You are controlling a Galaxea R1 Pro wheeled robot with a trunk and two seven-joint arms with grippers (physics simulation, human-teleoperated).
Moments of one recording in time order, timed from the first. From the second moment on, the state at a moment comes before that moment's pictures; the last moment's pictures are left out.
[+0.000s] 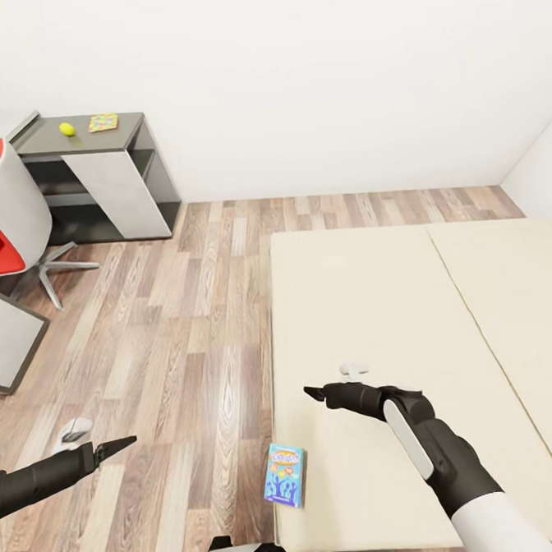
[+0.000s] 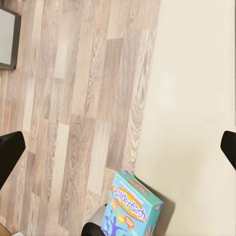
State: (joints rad) left arm -0.26 0.42 0.36 -1.27 0.34 0.93 -0.93; right arm -0.55 -0.03 0.17 -1.12 -0.34 0.64 0.36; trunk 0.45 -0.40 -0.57
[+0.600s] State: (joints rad) left arm -0.26 0.40 0.35 -1.26 0.26 0.87 -0.81; right arm -0.55 -0.04 0.16 -1.06 -0.34 0.58 0.36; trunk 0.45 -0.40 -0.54
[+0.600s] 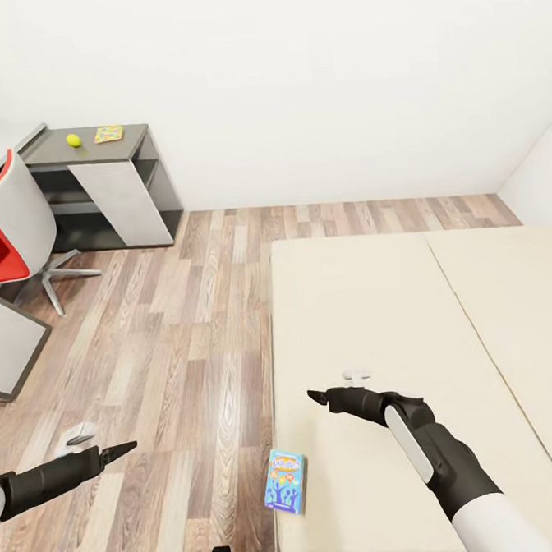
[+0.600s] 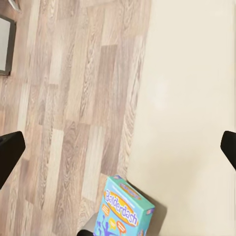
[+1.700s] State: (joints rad) left arm -0.27 0.27 0.23 -1.22 0.26 0.72 -0.30; right arm -0.56 -0.04 0.16 -0.94 -0.34 0.49 0.30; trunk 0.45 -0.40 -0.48
